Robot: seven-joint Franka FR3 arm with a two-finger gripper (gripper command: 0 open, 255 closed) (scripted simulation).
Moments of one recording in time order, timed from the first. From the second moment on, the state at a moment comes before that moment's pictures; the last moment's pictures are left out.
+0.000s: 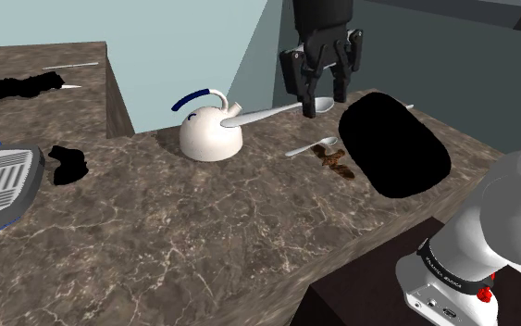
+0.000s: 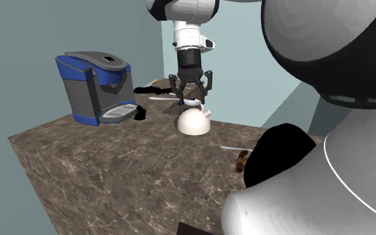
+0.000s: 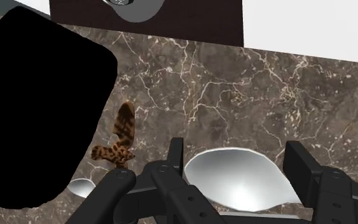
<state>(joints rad) 0.15 -0.38 0.35 -1.97 0.14 1.33 0.56</state>
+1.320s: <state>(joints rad) 0.17 -0.73 0.24 -2.40 0.14 1.41 0.42</state>
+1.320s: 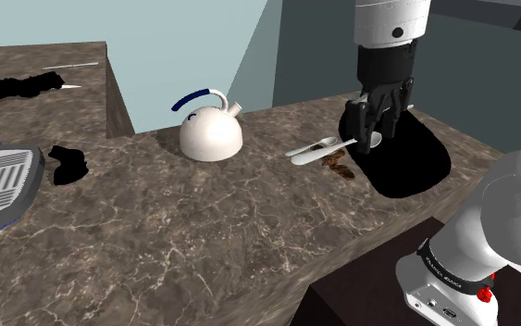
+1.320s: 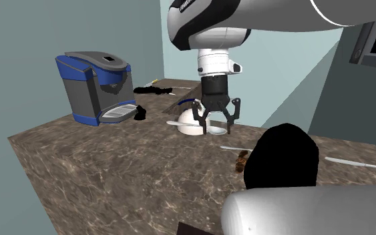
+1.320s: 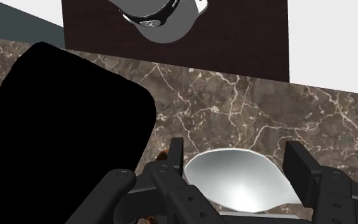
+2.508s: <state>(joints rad) 0.18 -0.72 0.28 -2.64 0.17 1.66 0.41</state>
